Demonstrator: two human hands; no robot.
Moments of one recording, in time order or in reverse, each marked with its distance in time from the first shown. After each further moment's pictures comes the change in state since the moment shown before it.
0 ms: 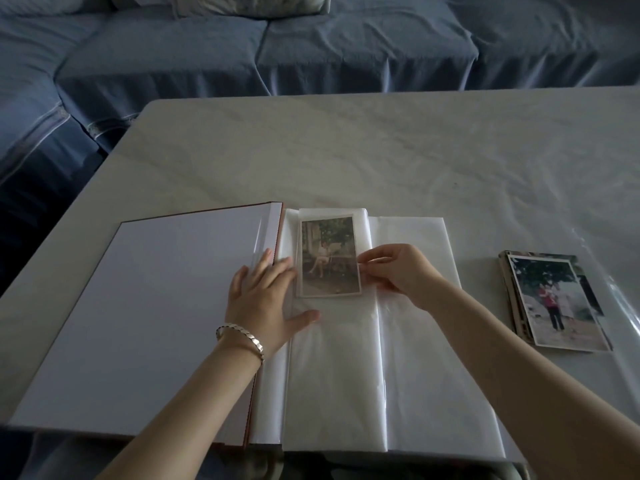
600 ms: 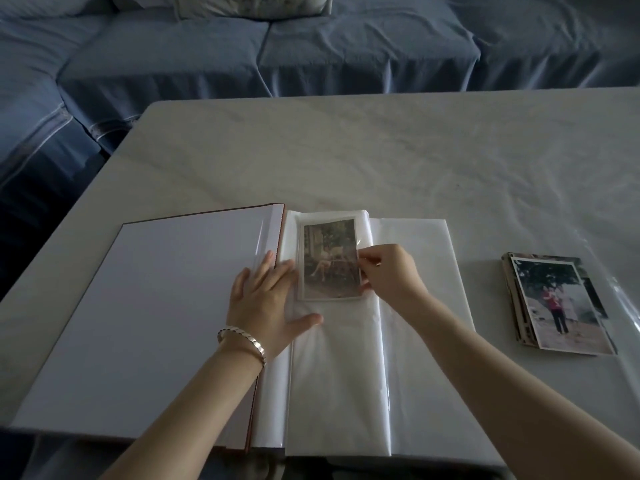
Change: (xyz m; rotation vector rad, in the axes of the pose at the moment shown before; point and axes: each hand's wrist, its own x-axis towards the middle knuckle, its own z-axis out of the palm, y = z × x) left_hand 0.001 0.001 -0.001 0.004 -0.022 -0.015; right_hand 0.006 0.007 0.025 -0.436 0.213 -0.246
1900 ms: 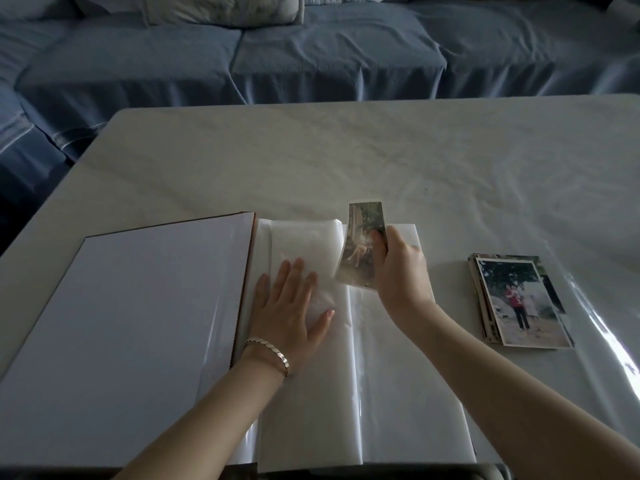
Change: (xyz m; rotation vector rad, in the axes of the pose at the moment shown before) left_hand 0.014 0.050 0.034 0.030 0.023 0.094; right_hand -0.004 0.020 -0.032 -0.178 0.420 -0.191
